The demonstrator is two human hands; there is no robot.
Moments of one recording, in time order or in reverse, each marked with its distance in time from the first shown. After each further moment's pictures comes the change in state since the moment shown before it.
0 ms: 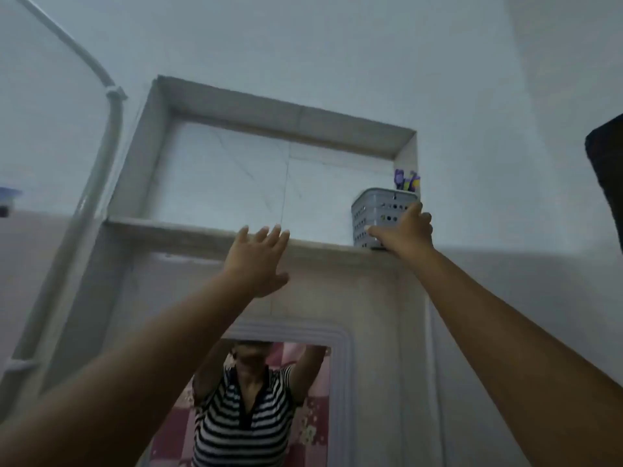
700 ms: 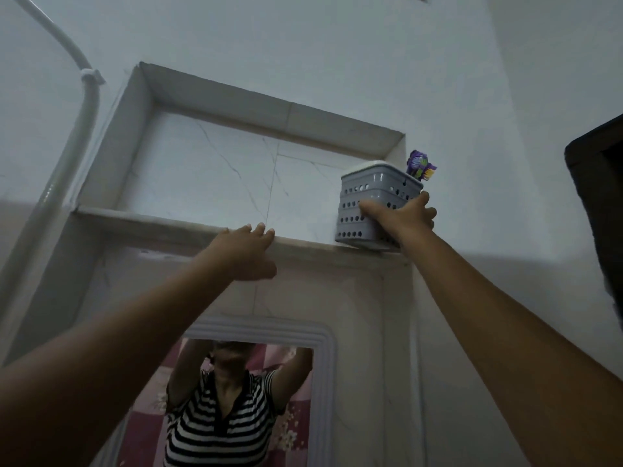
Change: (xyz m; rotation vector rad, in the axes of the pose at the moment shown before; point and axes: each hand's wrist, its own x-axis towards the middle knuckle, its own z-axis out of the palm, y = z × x) left_hand 0.001 0.000 -0.024 -0.244 -0.221 -0.052; right_hand -0.002 -0.006 -0.023 0.297 0.053 0.078
